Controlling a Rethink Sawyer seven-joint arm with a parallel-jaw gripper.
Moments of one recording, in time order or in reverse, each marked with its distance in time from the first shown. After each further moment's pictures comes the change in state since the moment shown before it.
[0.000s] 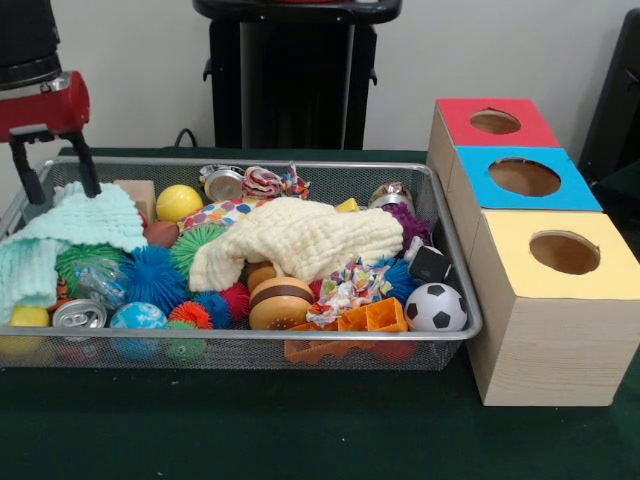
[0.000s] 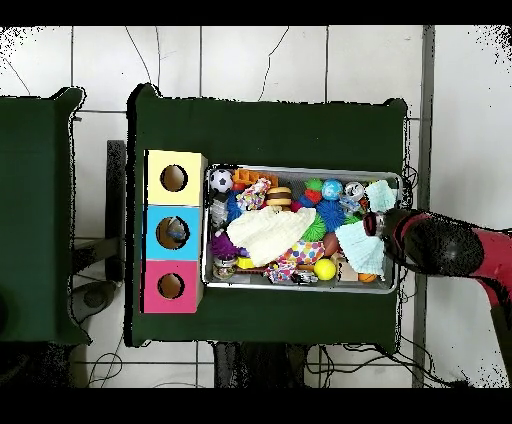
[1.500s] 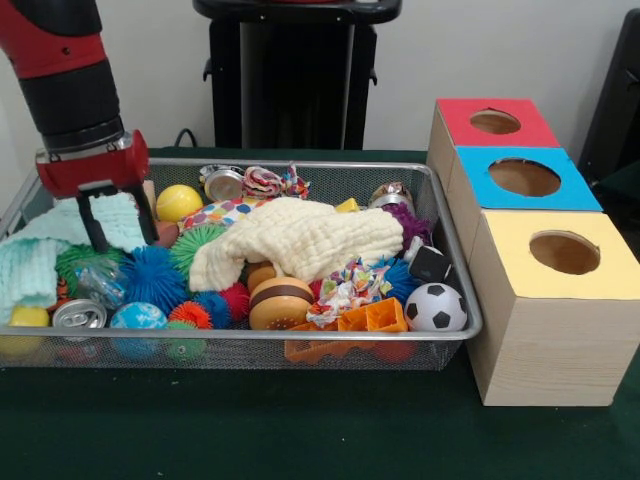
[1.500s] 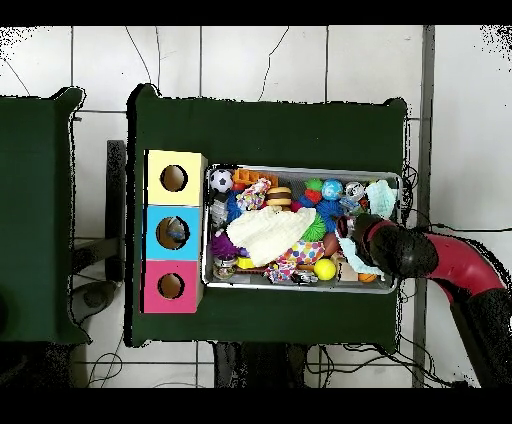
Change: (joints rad) arm 0.069 0.119 -0.111 0.022 -0.016 -0.198 0.000
